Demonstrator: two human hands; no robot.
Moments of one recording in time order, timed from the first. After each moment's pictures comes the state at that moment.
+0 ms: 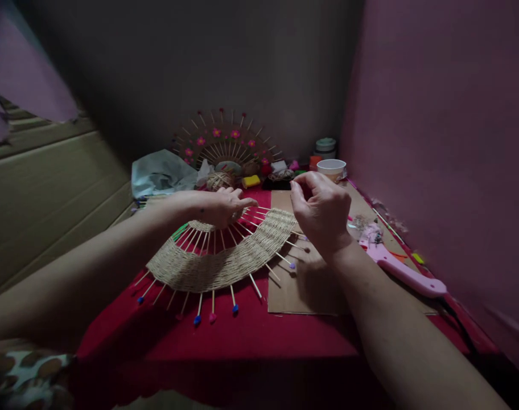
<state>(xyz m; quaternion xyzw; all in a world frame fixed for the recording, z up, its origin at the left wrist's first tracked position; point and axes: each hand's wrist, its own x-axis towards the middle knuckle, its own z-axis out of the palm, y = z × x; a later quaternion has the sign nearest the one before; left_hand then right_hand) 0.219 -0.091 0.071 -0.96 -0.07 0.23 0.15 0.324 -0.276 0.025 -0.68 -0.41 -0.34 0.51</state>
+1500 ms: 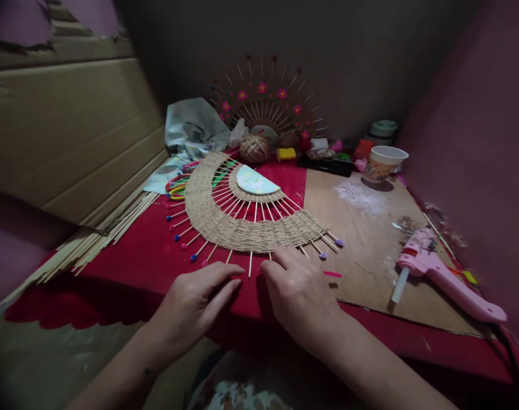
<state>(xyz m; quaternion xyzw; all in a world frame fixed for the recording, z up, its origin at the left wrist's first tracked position) 0.036 -0.220 -0.026 -0.92 -0.23 -0.22 -0.23 0.209 -0.312 -0.028 -0.64 -0.71 -0.08 0.29</state>
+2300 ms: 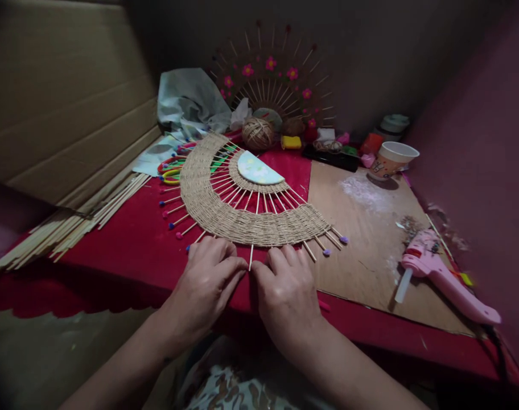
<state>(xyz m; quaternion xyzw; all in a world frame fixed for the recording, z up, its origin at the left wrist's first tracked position) 0.048 -0.220 -0.035 -0.94 -0.23 -0.22 -0.12 0.185 -0.305 -0.043 -0.67 -0.67 -0.14 0.29</state>
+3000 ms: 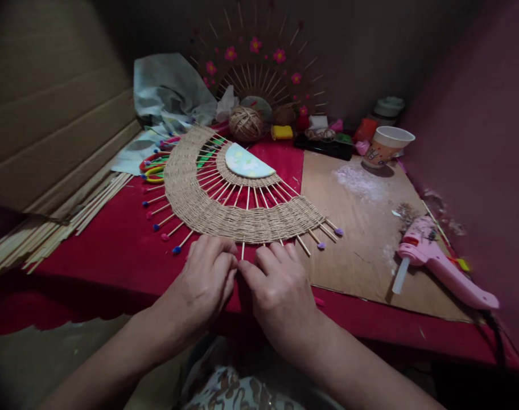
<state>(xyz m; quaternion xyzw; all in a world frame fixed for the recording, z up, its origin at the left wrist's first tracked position) 0.056 -0.214 -0.044 -0.96 -0.17 -0.22 0.00 0.189 -0.305 -0.043 -0.64 -0.70 -0.12 0.30</state>
